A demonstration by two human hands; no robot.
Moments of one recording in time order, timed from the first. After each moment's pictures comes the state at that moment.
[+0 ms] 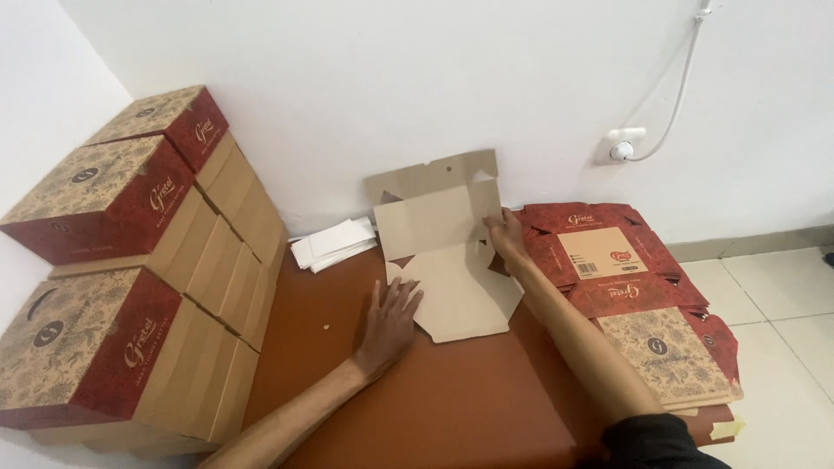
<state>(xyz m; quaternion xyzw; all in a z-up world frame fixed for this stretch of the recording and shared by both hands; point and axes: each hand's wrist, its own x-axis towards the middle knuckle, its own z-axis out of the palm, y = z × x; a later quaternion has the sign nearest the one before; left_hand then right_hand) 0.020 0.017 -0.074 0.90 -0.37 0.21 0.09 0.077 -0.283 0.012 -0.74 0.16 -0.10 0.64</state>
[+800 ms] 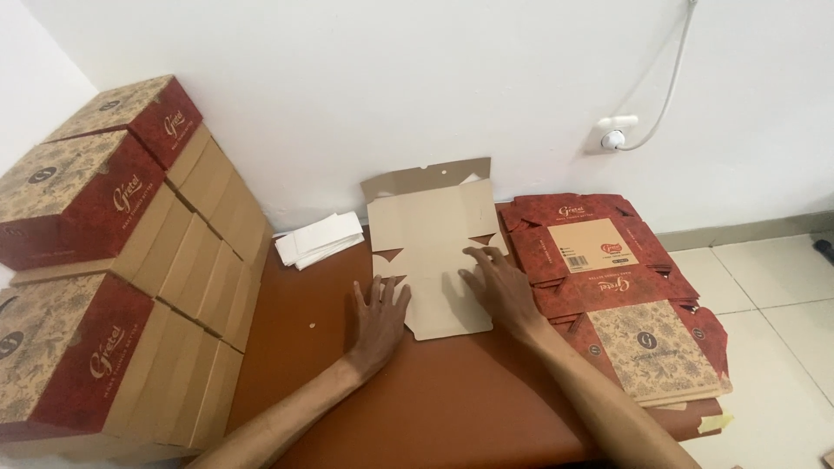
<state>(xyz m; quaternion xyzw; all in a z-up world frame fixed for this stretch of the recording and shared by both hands) 0.014 0.003 -0.074 0.92 -0.32 0.22 0.03 -0.037 -0.254 0.026 -0.96 0.02 -0.12 0.25</state>
